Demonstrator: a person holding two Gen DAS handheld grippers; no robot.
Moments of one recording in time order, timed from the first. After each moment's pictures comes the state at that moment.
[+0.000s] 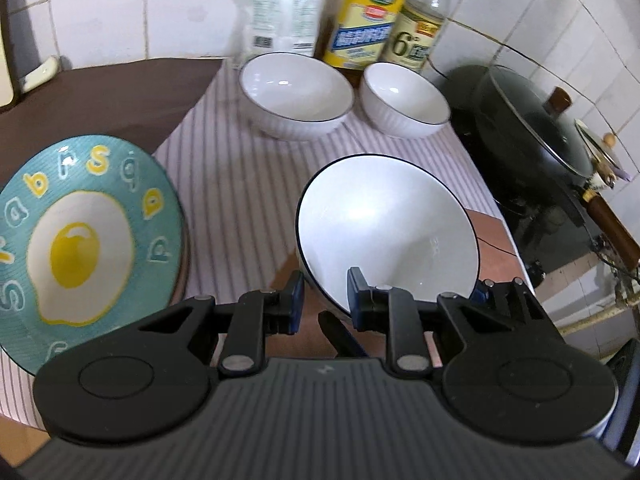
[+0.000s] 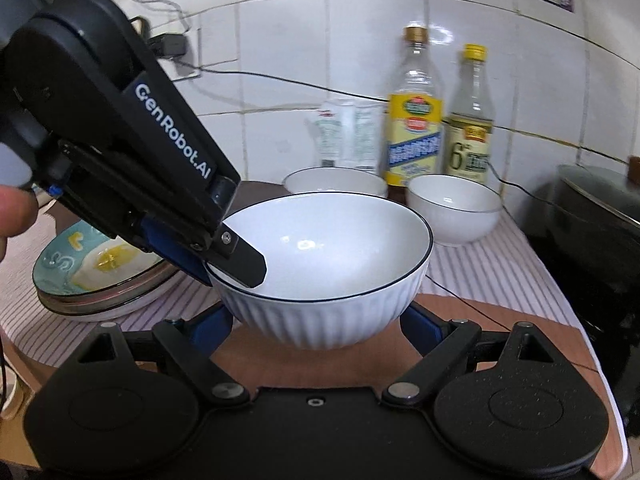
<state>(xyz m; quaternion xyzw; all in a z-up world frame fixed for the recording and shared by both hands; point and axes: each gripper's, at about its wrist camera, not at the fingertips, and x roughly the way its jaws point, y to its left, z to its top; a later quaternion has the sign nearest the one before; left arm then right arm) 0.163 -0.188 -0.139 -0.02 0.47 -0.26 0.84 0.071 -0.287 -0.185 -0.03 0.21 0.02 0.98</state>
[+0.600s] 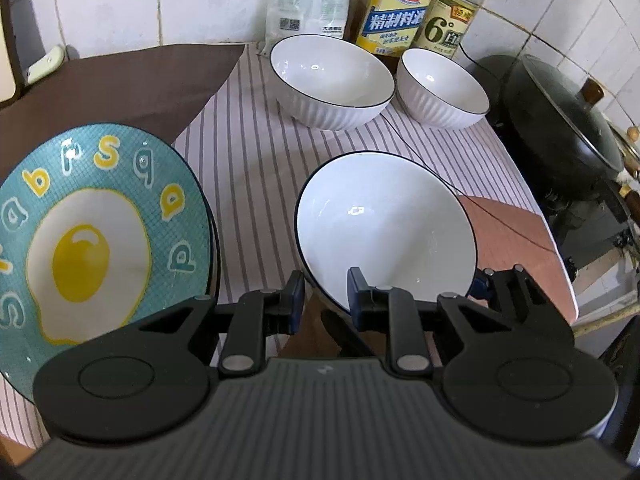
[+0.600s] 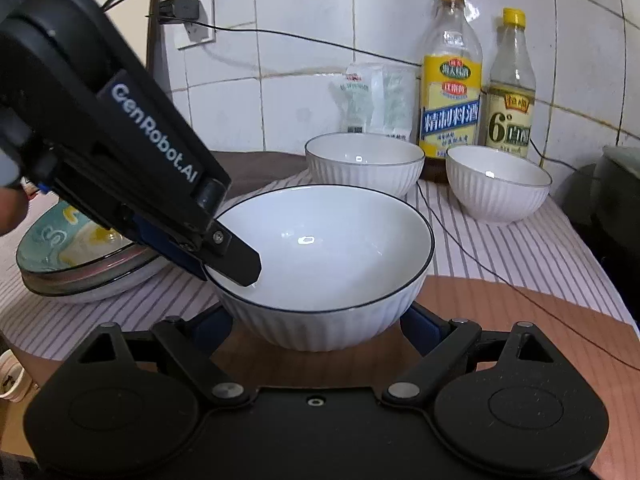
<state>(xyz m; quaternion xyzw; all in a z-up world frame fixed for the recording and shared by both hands) 0.187 -0.184 -0.167 0.00 0.48 -0.25 0.84 0.102 -0.282 -0.219 -0.03 0.23 0.04 0.97</state>
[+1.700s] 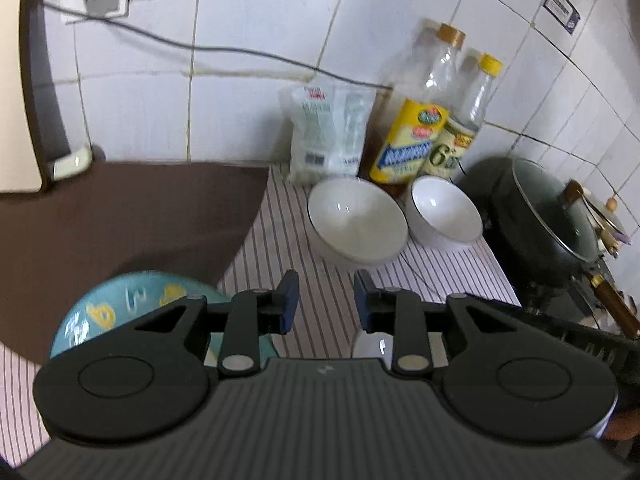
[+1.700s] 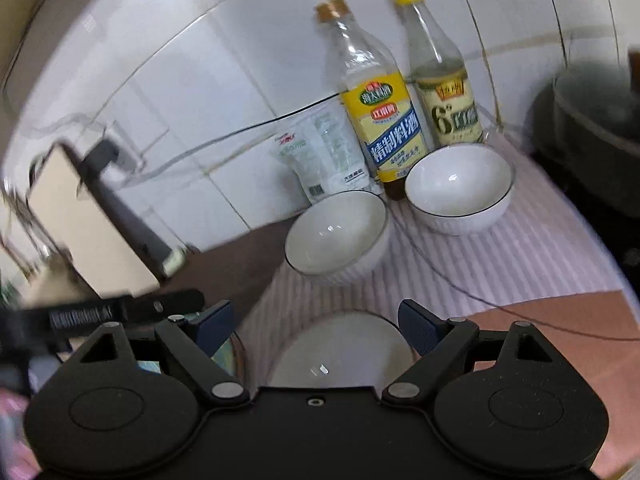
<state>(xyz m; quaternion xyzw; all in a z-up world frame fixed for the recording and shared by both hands) 0.237 -0.139 -0.098 -0.04 0.39 -0.26 0.88 0.147 -0.343 -0.121 0.27 0.29 0.02 0.92</state>
